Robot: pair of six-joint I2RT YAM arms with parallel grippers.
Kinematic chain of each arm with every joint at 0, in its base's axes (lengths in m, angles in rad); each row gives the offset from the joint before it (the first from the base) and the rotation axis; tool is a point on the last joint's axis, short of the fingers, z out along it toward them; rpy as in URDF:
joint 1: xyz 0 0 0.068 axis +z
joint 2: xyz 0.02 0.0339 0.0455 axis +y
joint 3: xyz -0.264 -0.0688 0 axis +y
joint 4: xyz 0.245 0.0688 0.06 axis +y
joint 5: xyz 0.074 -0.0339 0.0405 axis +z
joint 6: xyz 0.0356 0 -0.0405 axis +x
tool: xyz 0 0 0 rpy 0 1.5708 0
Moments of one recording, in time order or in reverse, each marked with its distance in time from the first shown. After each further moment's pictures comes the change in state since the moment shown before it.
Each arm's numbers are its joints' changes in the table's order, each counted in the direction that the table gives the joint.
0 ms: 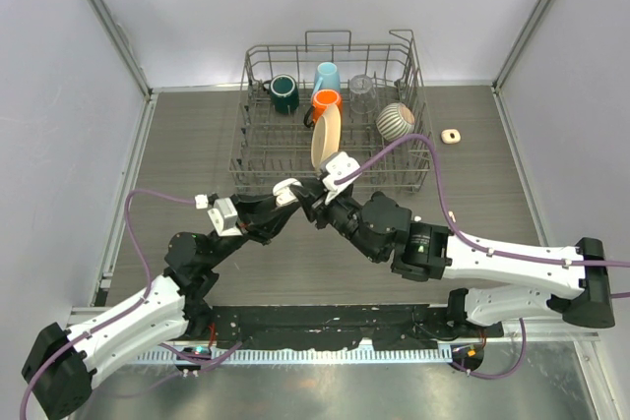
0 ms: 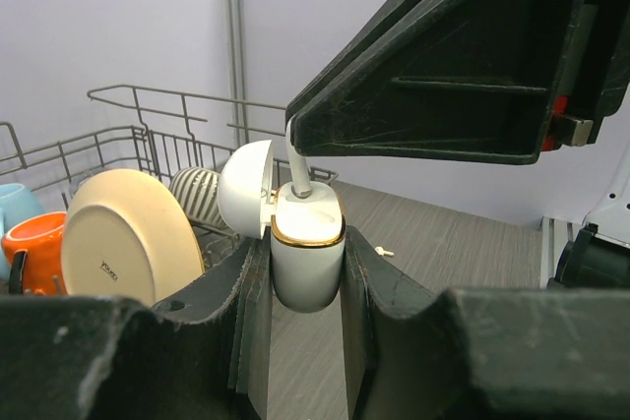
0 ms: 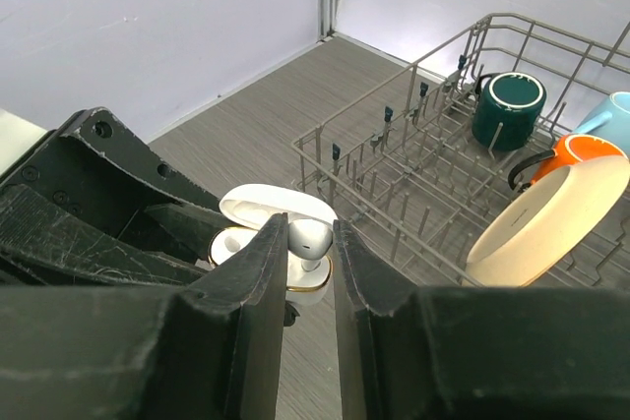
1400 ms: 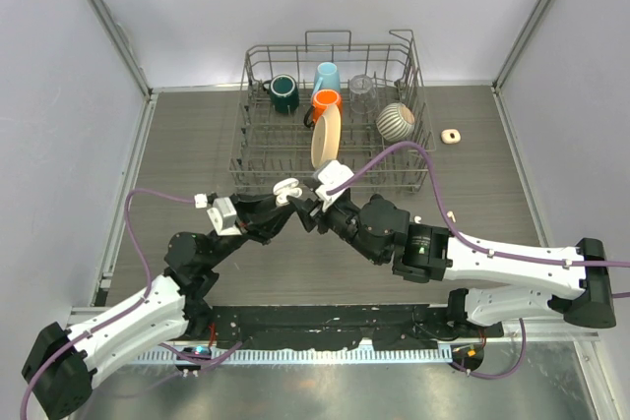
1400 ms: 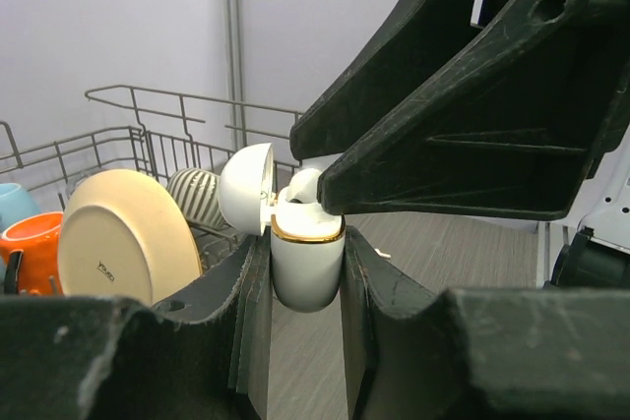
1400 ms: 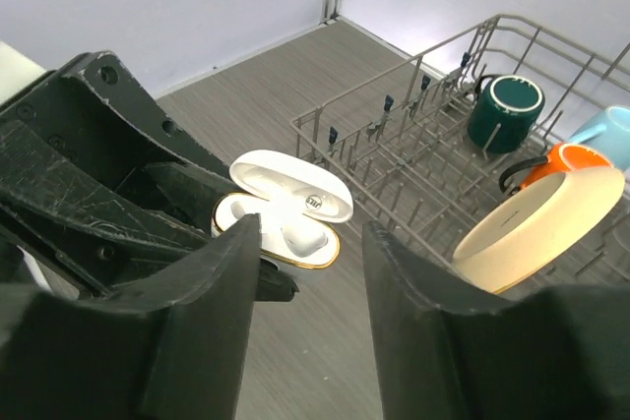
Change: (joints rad) left arm 0.000 0.004 0.000 -0.010 -0.005 -0.014; right arm 0.005 -0.010 0.020 0.031 0.053 -0.095
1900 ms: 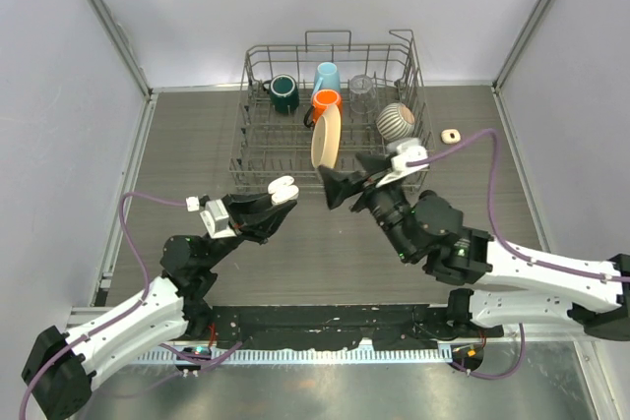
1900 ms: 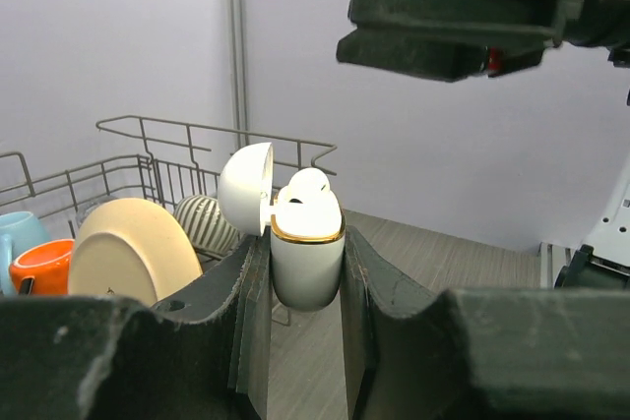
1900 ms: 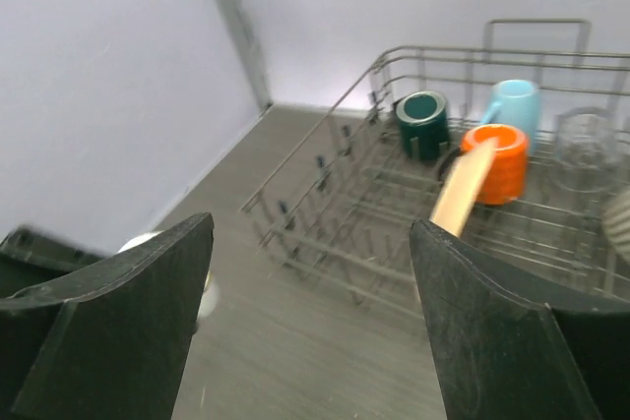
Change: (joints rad) left arm 0.000 -0.026 0.002 -0.036 0.008 0.000; right arm -0.023 -0.156 0.021 -0.055 -0.241 0.172
